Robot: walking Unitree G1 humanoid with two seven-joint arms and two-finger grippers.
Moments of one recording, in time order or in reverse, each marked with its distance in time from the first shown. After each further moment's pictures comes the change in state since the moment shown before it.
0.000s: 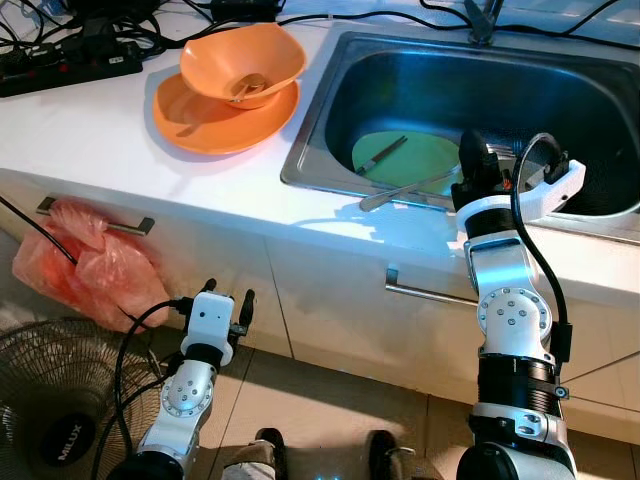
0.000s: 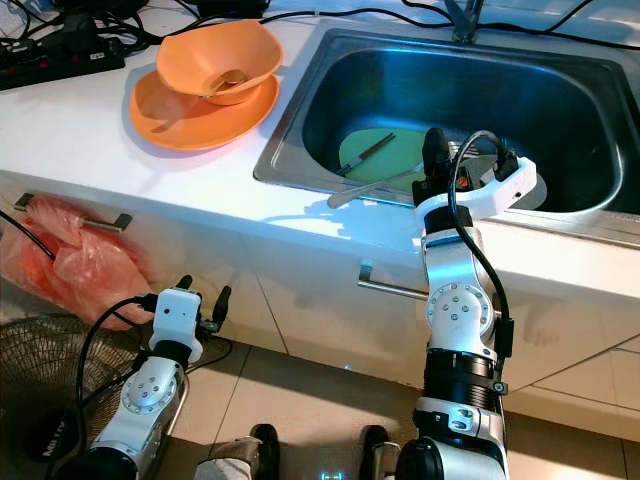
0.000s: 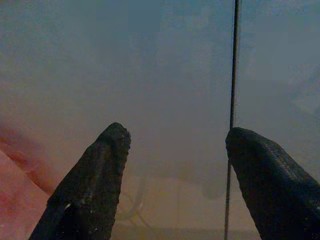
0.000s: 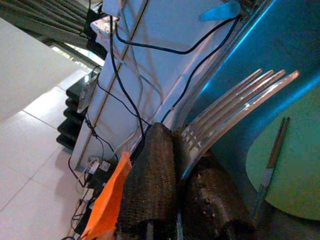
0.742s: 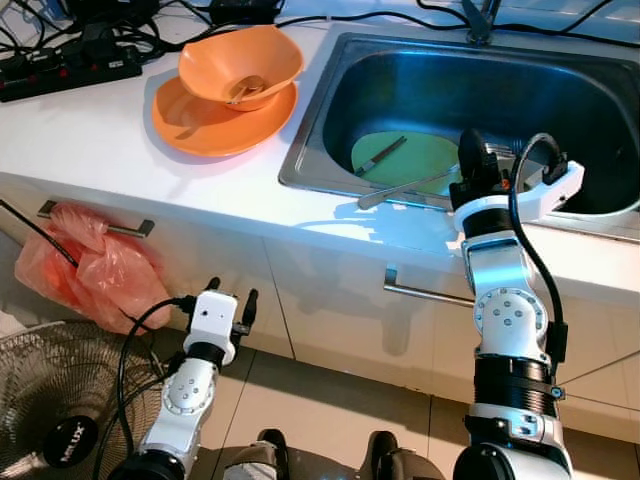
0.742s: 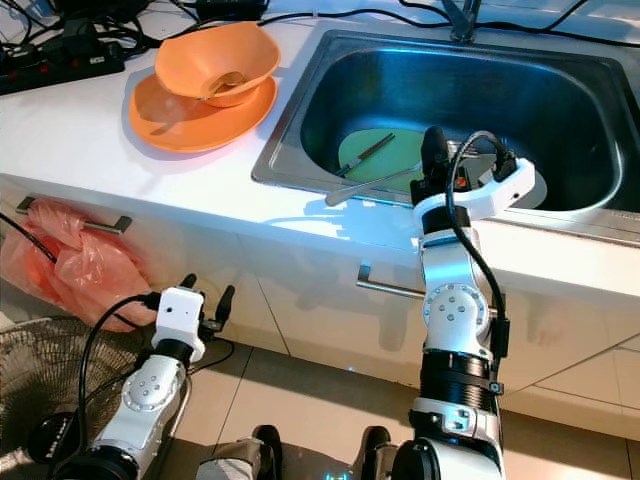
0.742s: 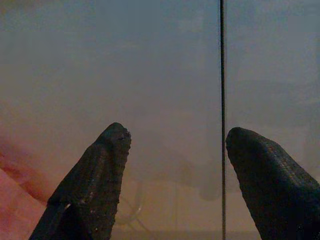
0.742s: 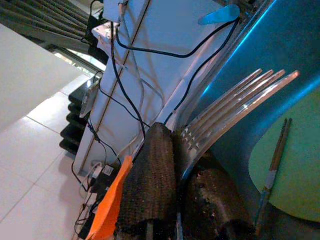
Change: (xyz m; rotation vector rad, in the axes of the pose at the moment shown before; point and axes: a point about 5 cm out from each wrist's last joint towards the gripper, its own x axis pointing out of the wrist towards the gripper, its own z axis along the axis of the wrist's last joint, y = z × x) left arm 0.002 -0.001 0.002 0.004 -0.007 -0.024; right arm 0.000 0.001 -0.002 0.012 -0.010 0.003
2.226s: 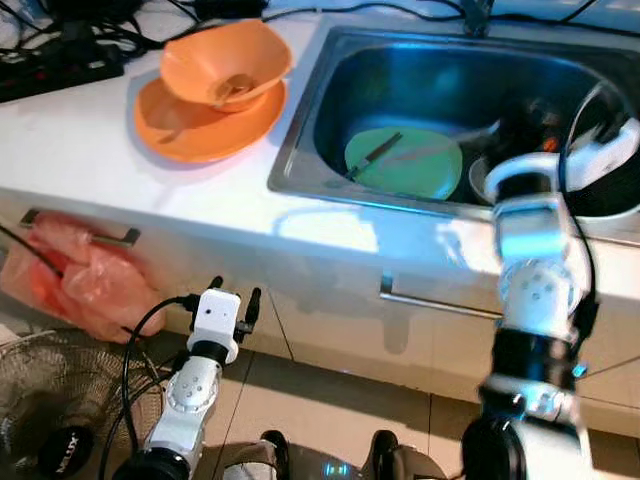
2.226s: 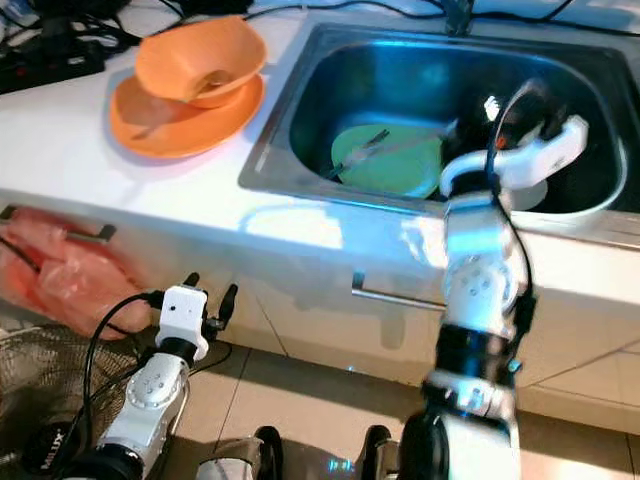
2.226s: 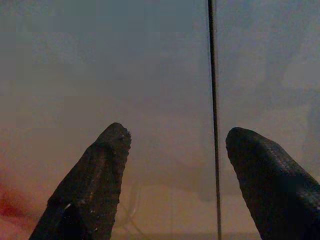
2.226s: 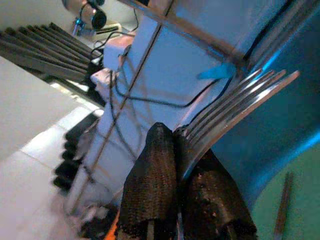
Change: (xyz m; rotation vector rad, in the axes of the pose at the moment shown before) left arm 0.004 -0.005 0.002 -0.008 -0.006 -0.004; right arm 0.022 0.029 0.043 -0.059 -0.138 0.024
